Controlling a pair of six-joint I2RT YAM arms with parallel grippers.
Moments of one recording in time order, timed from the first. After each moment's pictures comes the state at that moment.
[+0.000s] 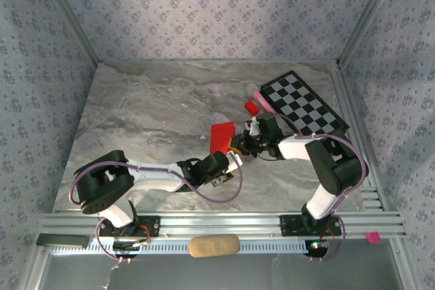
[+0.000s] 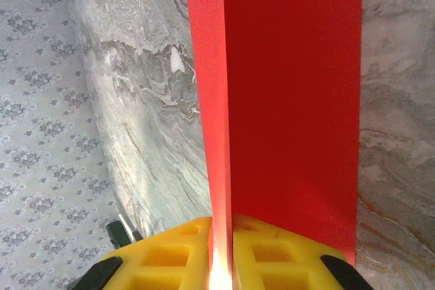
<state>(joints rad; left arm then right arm) -1.16 1.58 0.69 0.10 -0.31 0.14 0.47 1.67 0.65 0.26 -0.68 0.98</state>
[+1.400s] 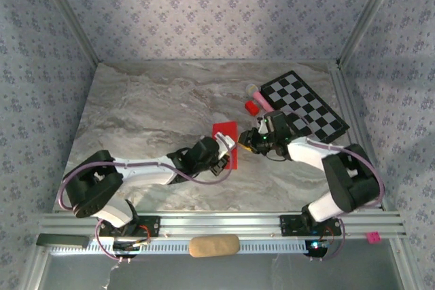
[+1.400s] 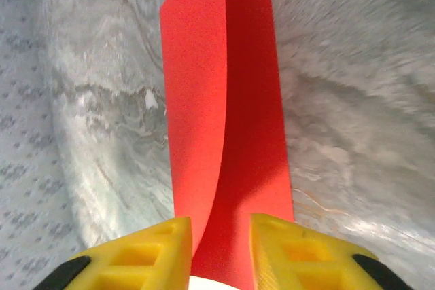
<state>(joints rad) -1.01 1.50 0.69 0.15 -0.09 -0.14 0.43 1.45 0.64 0.01 -0.47 0.90</state>
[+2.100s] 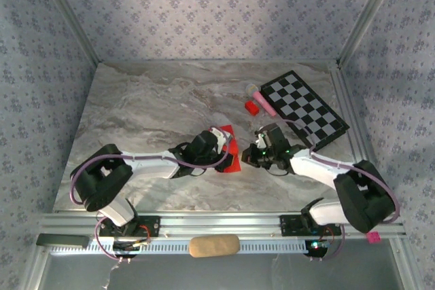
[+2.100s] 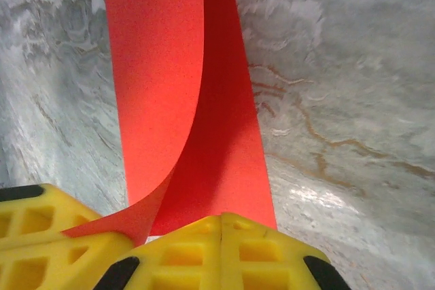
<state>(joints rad) -0.96 1.58 0.71 0.21 0.18 -0.53 0.56 1.35 0.54 -0.09 -0.42 0.83</state>
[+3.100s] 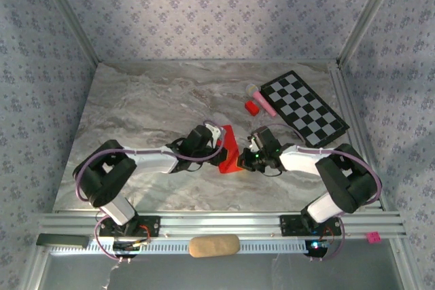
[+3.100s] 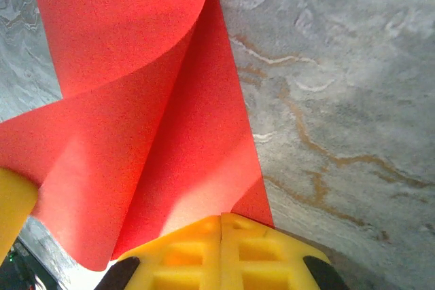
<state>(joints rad) -0.86 1.62 0.71 0.20 0.21 -0.54 0.59 1.51 0.57 -0.06 -0.41 0.82</state>
